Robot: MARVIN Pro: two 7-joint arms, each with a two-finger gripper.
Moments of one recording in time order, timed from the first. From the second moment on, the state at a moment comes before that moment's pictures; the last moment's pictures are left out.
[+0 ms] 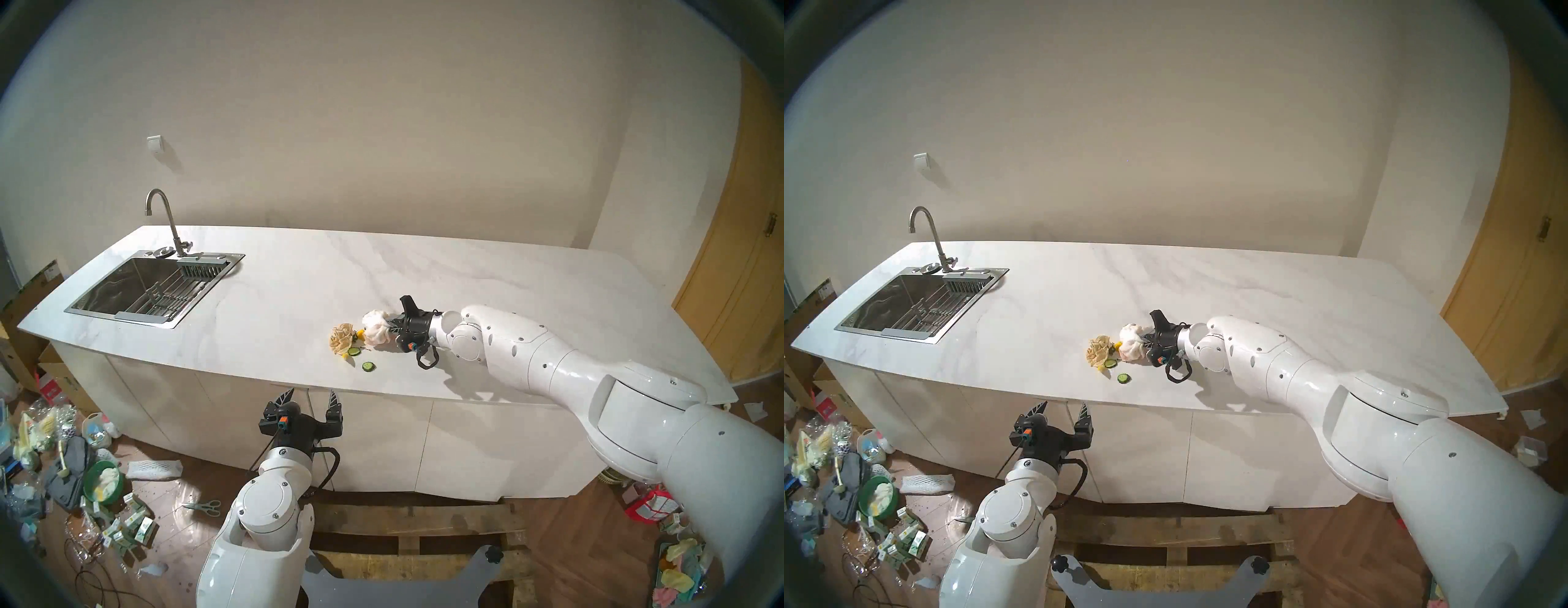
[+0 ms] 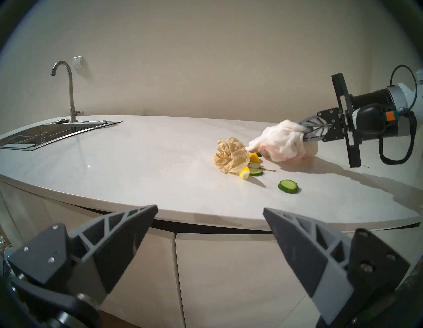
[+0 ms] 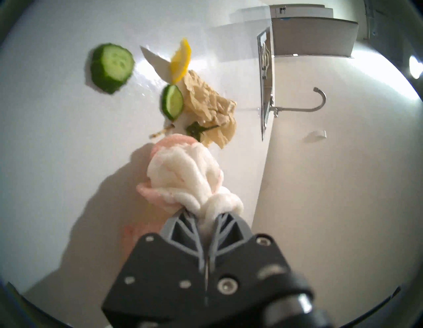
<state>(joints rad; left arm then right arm) 1.91 -1.56 -1.52 -1.77 -0.02 -0.01 0.05 -0.54 -1.31 0.31 -0.70 -0.62 -0.34 0.01</state>
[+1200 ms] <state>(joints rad) 1.91 -1.56 -1.52 -1.77 -0.02 -0.01 0.05 -0.68 -1.02 0.49 -1.10 -0.47 -0.25 0.03</state>
